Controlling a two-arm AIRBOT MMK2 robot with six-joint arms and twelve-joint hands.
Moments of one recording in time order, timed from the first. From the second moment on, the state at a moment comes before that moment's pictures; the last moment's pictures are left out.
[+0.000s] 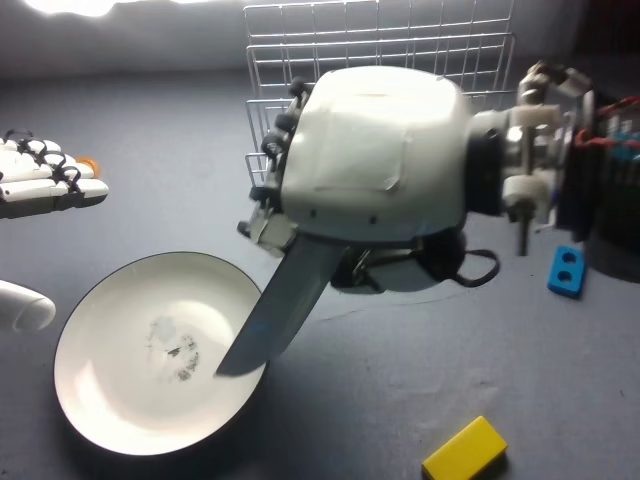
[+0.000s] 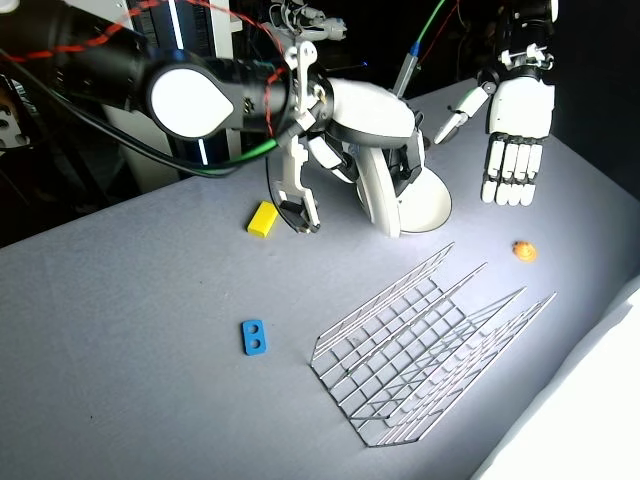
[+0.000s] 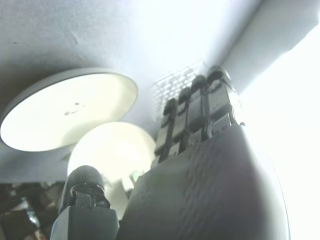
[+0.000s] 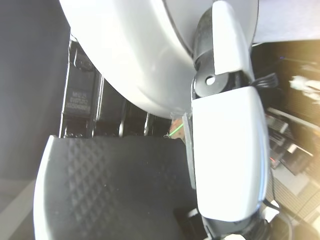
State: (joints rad) left arm 0.90 -0.57 1.32 0.68 -0.79 0.21; right arm -0.22 -1.13 0.87 -0.44 0.31 -0.94
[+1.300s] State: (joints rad) left arm 0.86 -0.67 1.47 1.19 -1.27 0.25; right arm -0.09 -1.03 0.96 0.10 0.35 -0.97
